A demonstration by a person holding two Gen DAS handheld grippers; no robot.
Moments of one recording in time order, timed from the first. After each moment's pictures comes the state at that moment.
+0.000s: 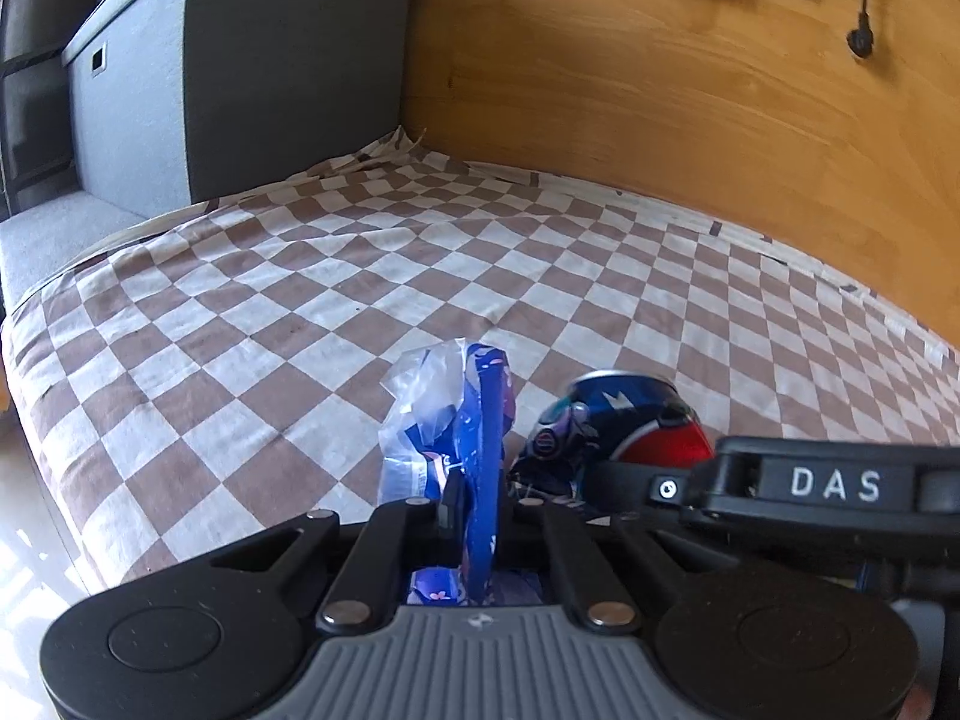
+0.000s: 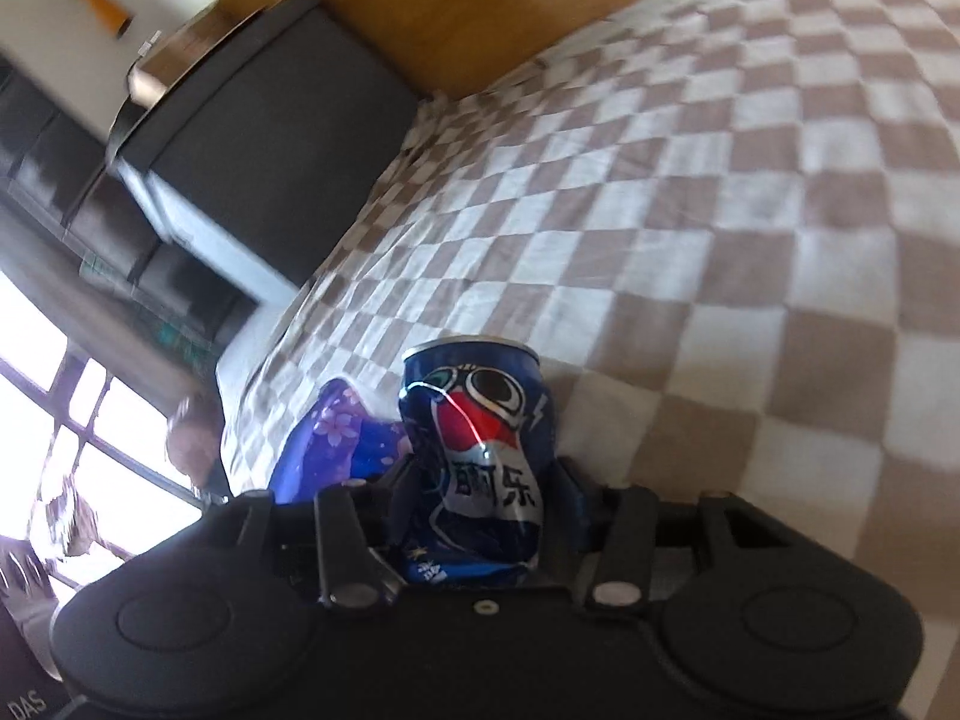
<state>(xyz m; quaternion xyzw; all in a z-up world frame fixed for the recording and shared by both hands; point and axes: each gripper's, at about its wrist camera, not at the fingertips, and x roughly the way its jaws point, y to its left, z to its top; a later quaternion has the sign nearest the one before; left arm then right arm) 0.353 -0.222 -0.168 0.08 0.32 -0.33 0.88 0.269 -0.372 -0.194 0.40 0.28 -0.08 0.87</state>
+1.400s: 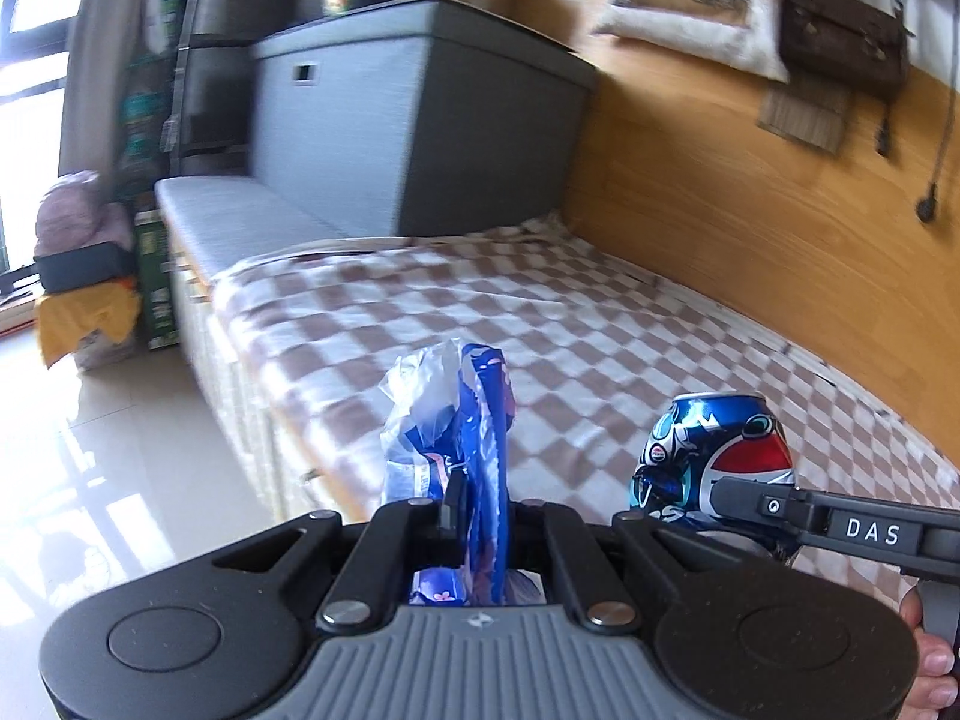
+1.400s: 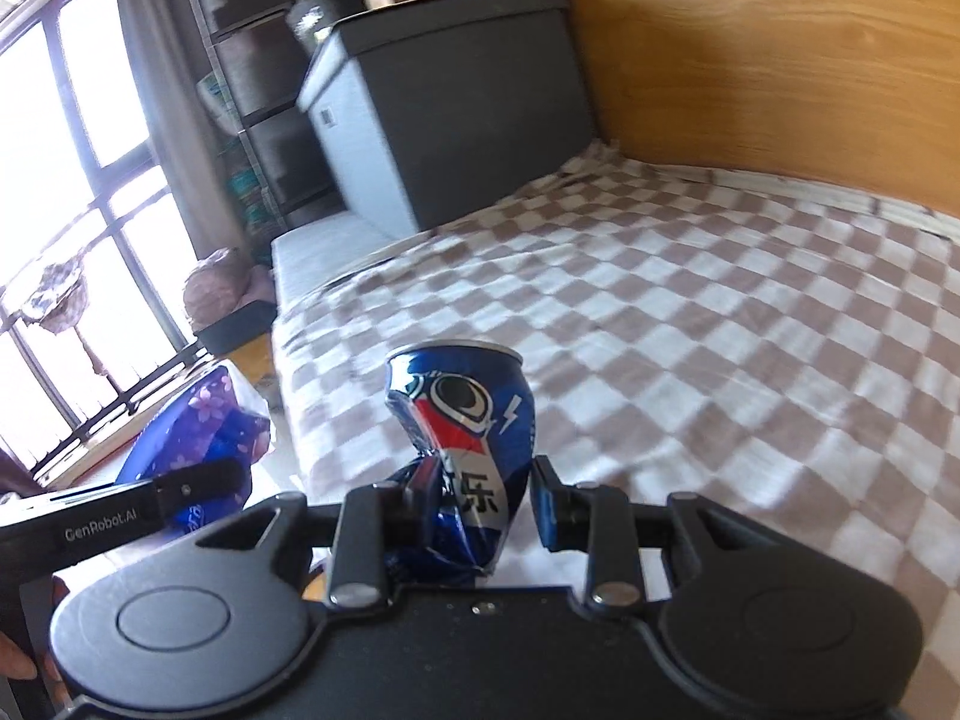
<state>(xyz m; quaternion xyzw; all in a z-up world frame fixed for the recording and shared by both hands) 0.288 -0.086 -0.107 -0.03 0.30 -0.21 0.93 0.238 -0.302 -0.113 0.16 0.29 -0.01 0.94</state>
